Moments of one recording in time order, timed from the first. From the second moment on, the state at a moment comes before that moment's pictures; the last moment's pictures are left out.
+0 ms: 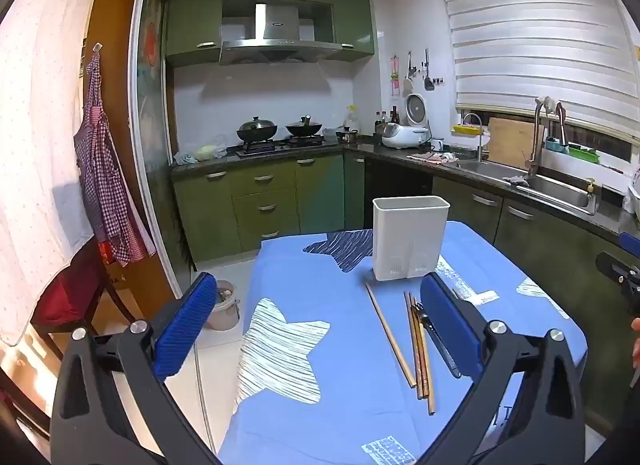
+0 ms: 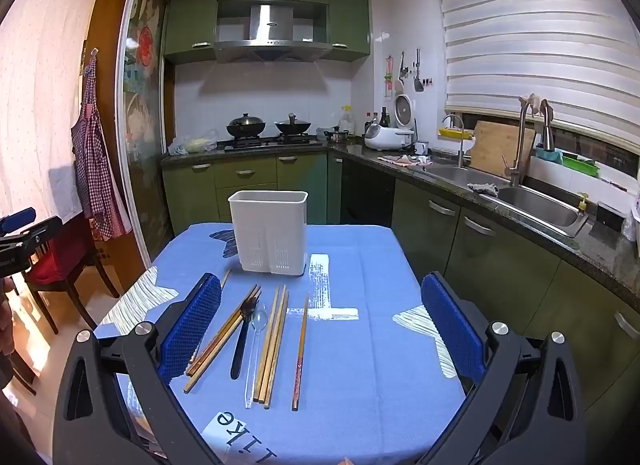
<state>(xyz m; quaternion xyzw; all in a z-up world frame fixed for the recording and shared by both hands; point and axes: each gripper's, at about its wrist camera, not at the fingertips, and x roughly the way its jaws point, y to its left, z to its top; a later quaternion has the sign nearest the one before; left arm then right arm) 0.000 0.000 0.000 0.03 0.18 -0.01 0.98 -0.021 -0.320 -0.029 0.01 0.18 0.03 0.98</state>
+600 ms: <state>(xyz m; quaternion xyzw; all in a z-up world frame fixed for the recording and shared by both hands) 0.001 0.008 -0.007 0.03 0.19 0.00 0.98 -0.020 -0.319 -0.029 0.01 0.18 0.03 0.98</state>
